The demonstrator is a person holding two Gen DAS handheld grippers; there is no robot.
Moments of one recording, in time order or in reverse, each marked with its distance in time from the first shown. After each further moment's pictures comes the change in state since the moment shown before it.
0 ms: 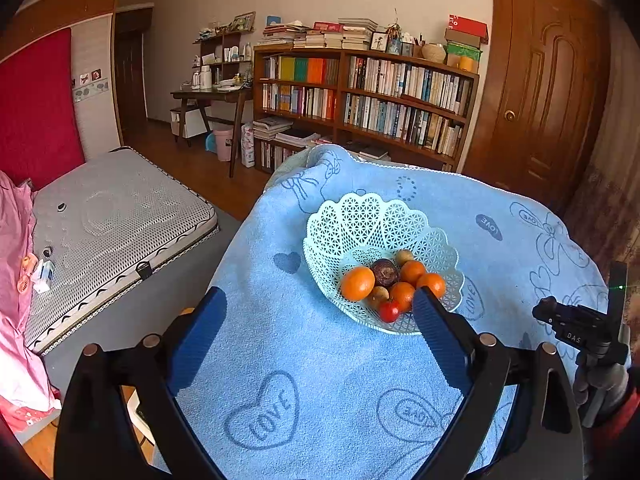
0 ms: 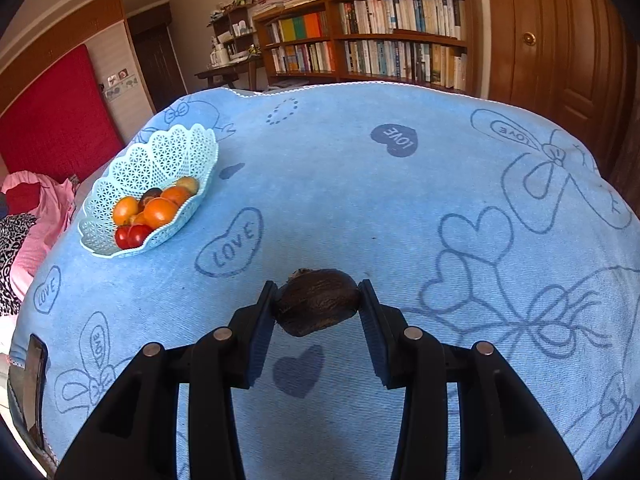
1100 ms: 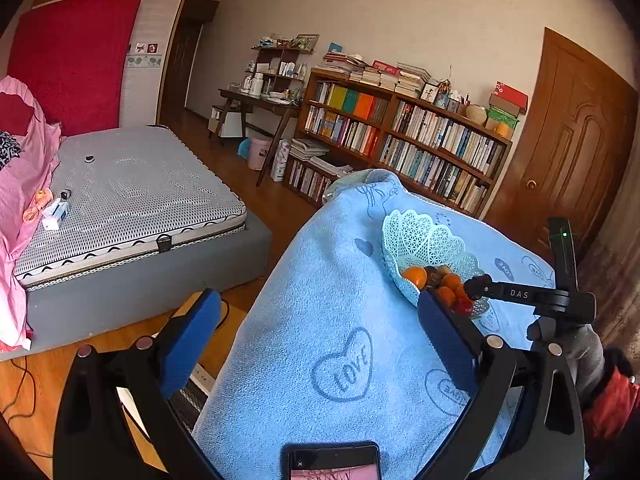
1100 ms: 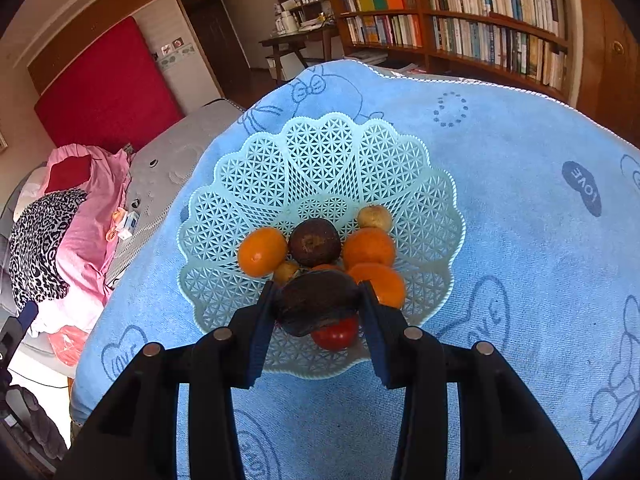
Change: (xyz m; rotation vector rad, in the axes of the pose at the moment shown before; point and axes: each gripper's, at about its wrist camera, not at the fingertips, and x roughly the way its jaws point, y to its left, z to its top) left arm -0.041 0.091 -0.071 -0.240 -0.121 0.016; right arm 0.070 0.160 0.064 -0.054 0.135 0.212
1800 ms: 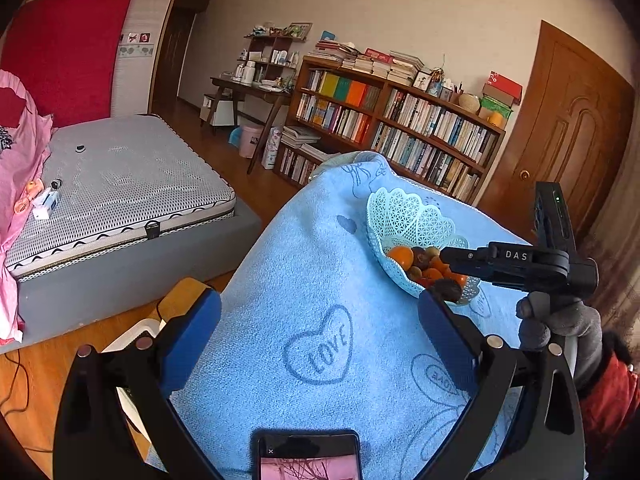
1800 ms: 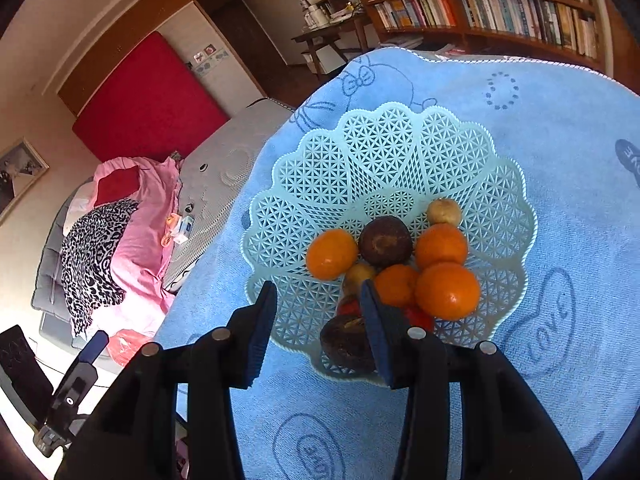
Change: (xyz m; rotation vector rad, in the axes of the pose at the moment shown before) left arm 0.016 -0.016 -0.014 -0.001 0.039 -0.022; right arm 0.000 0.015 0.001 0.037 0.027 0.203
